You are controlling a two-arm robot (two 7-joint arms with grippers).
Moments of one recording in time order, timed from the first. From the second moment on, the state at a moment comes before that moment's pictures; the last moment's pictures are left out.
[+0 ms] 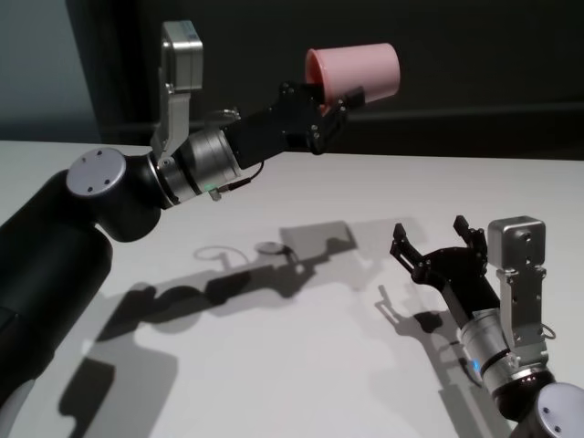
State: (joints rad) left arm -0.74 0.21 0.58 -0.92 -0.64 -0.26 -0.97; right arm -0.05 0.15 -0.26 -1.64 0.18 -0.04 -0.05
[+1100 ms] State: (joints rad) left arm -0.74 0.21 0.58 -0.93 -0.63 -0.26 -0.97; right arm -0.05 0.07 -0.14 -1.69 0.60 -0.03 0.25
